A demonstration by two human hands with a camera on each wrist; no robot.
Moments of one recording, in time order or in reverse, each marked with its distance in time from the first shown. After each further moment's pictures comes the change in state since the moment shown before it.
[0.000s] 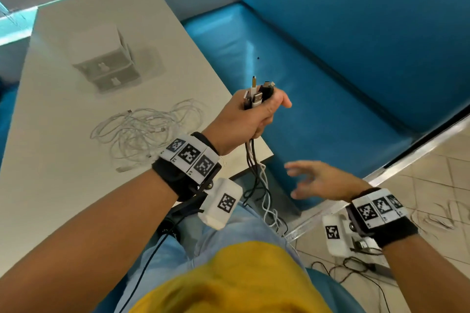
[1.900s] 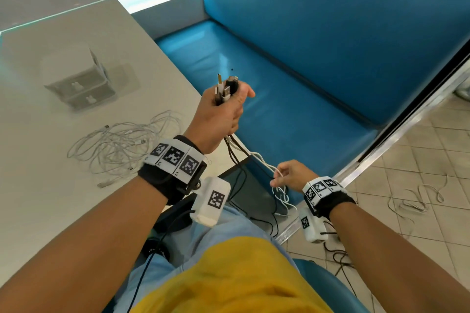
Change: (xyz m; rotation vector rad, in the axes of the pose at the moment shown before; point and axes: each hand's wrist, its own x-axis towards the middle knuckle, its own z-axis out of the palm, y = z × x) left_hand 0.001 0.005 0.012 -0.067 0.181 -0.007; right_hand 0.052 0.057 0.020 -0.033 0.312 0.039
